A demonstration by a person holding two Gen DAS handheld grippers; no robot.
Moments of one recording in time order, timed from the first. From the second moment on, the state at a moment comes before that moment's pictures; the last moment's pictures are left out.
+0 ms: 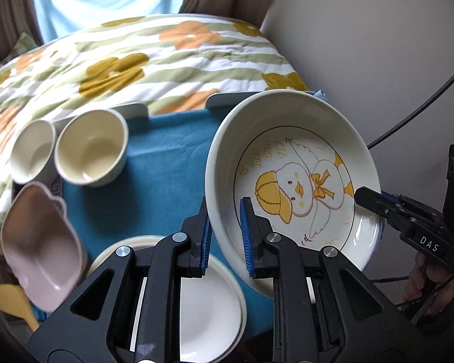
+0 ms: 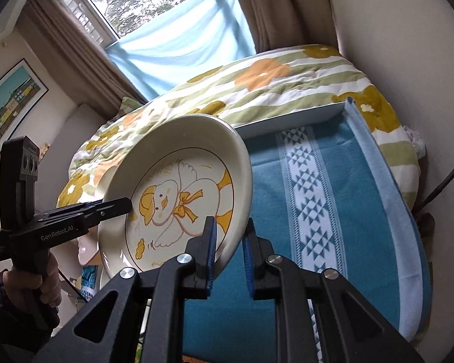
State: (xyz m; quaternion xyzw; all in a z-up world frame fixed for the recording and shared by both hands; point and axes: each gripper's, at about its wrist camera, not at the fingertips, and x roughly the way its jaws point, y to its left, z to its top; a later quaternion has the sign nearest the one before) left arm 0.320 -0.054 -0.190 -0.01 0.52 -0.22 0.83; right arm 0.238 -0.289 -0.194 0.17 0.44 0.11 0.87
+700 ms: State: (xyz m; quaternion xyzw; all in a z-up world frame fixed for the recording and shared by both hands) left arm 0.231 0.068 -0.270 -0.07 0.56 -0.11 0.82; right arm 0.213 -0.176 -0.262 0.10 0.51 0.19 0.83
